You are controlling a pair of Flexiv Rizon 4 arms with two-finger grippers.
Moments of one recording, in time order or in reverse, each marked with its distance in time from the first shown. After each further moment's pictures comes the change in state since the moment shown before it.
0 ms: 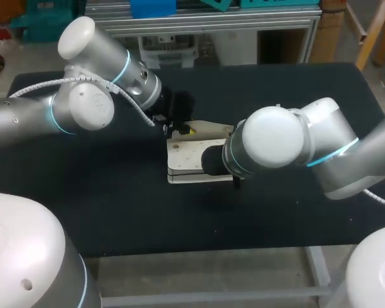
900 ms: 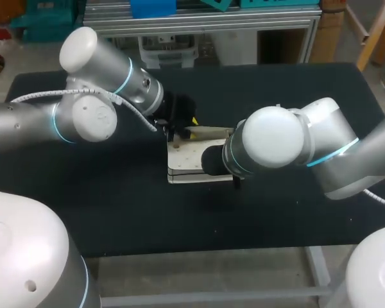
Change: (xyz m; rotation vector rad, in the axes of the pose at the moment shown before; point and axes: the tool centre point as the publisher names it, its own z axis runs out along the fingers) left arm -0.003 0.001 0.003 -0.040 -0.082 0.046; right arm 0.000 0.000 0.000 0.000 0.000 0.000
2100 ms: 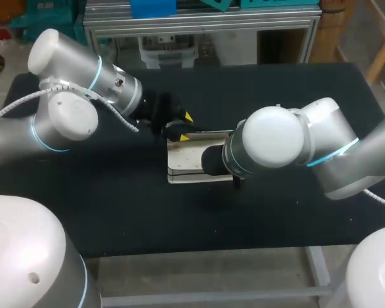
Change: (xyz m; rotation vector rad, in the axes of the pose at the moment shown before) left arm 0.016 -0.008 -0.037 0.160 -0.009 0.090; right arm 0.000 0.000 0.000 0.000 0.000 0.000
